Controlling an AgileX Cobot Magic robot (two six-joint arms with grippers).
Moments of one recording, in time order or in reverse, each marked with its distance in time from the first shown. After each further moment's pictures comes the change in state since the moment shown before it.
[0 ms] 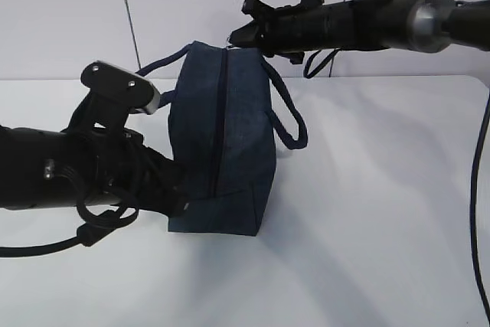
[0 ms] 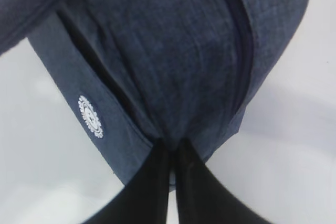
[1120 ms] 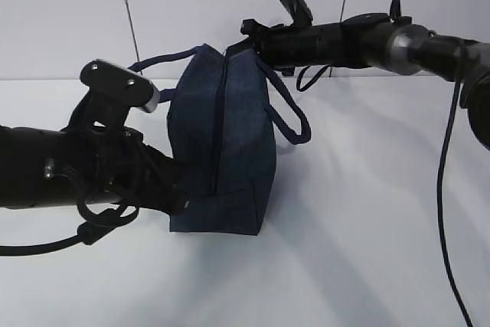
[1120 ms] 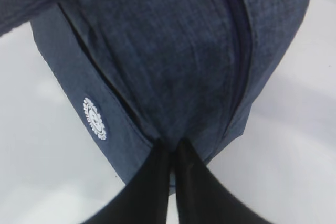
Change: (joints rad) left arm 0.000 0.000 0.000 0.000 -0.017 0.000; right arm -0.026 0.205 -0.234 -0.025 0.095 0.004
